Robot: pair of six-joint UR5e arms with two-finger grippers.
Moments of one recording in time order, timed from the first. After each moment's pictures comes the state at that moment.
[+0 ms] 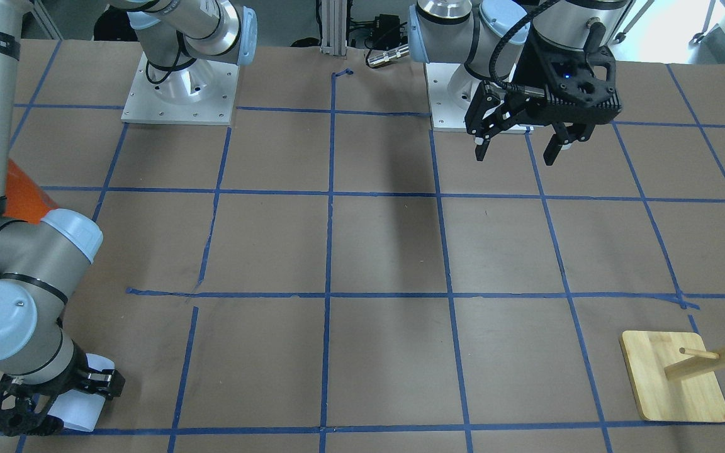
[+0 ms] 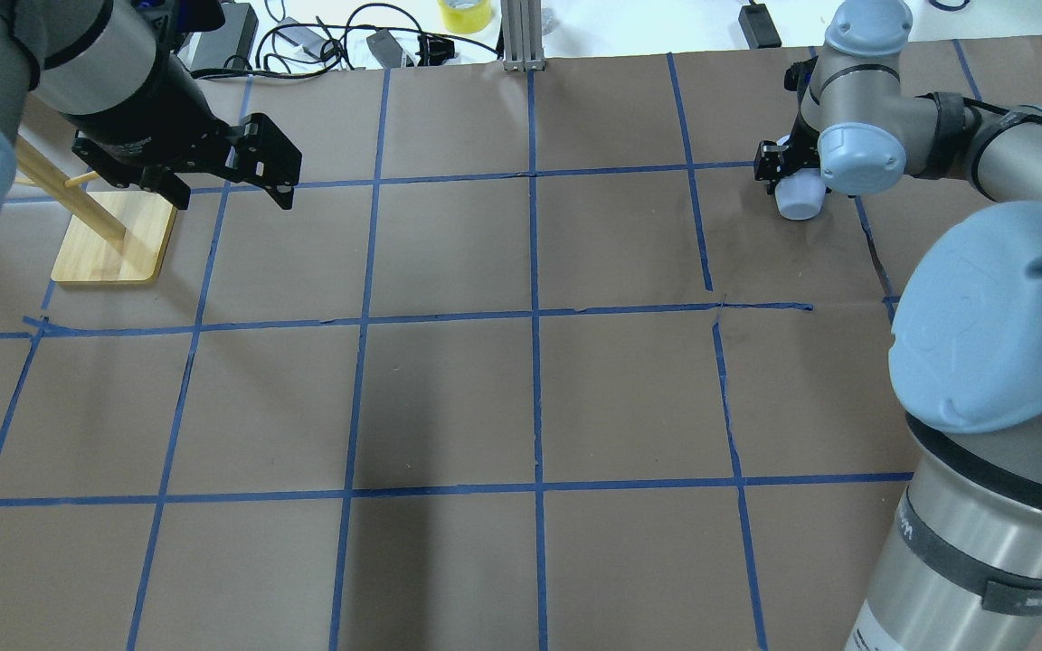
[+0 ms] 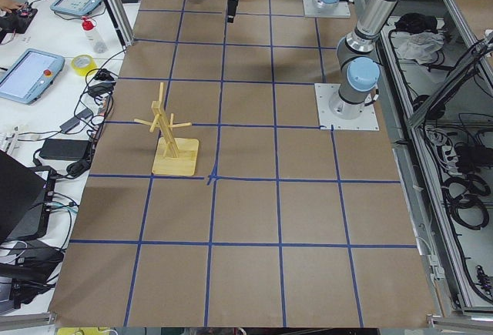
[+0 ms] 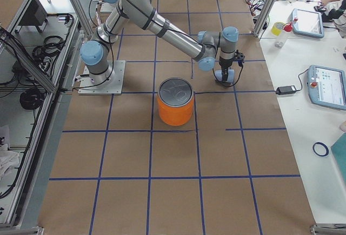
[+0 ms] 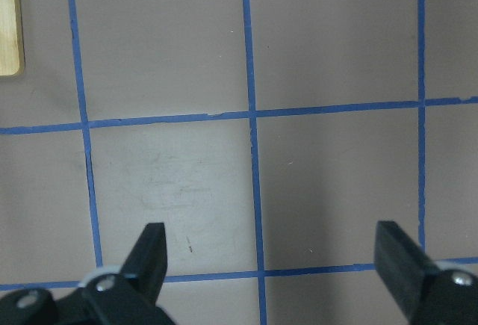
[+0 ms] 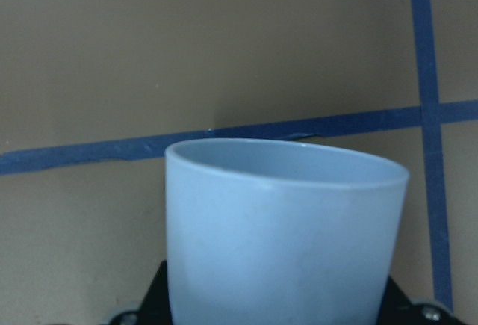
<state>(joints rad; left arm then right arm) -1.56 -1.50 -1.61 -1.45 1.57 0.05 1.40 -0.88 1.46 -2.27 -1.67 -0.09</state>
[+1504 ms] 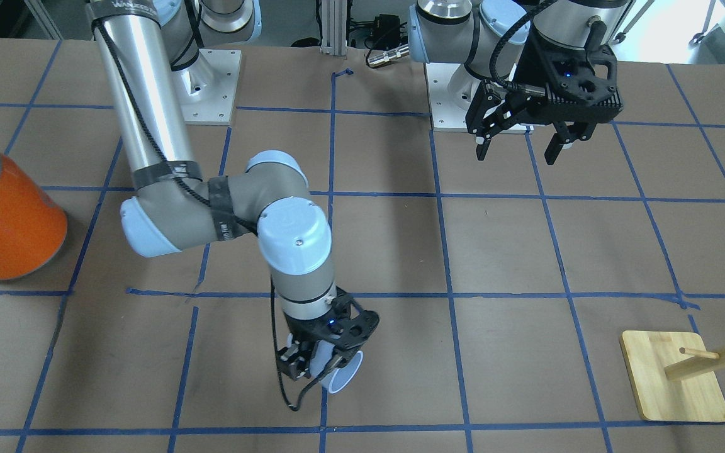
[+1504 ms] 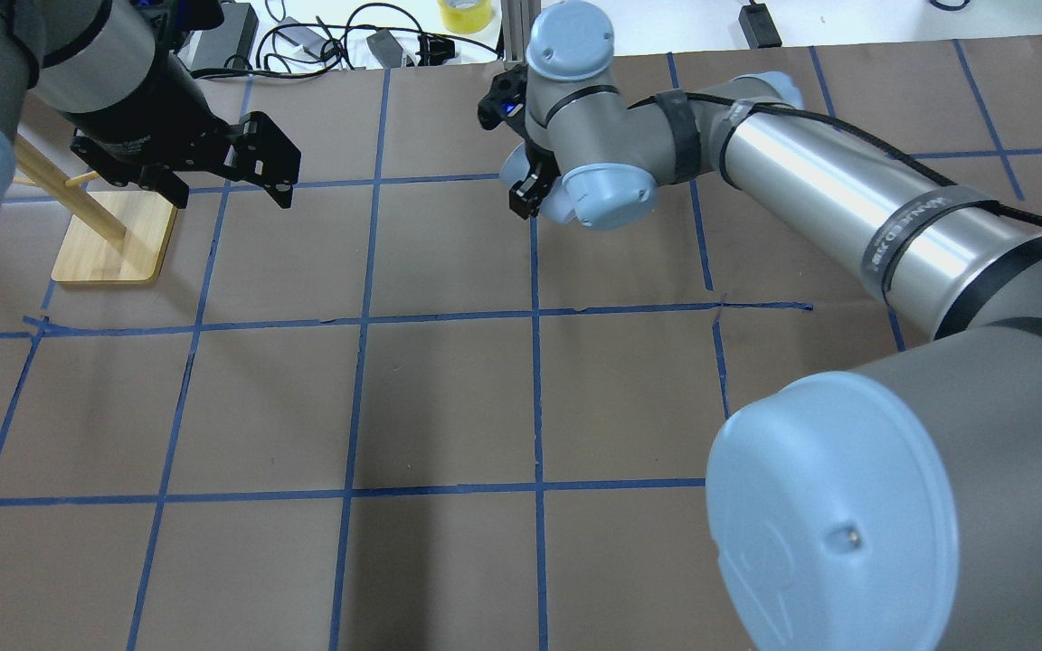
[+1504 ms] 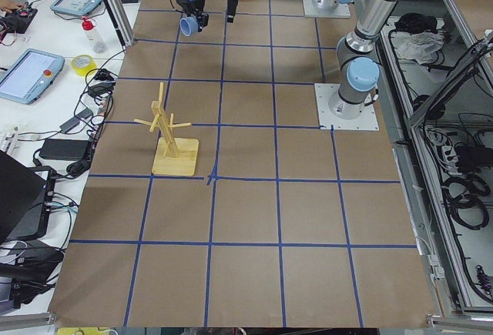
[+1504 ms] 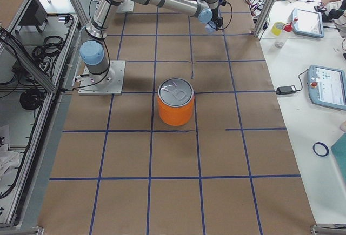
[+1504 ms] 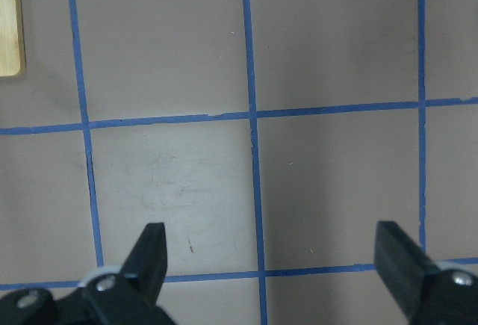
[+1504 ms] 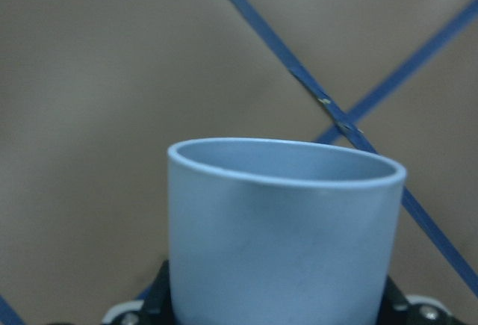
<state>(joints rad) -1.57 -1.50 -1.61 -1.45 1.57 0.05 1.91 -0.91 1.39 -2.29 -1.57 -0.64</state>
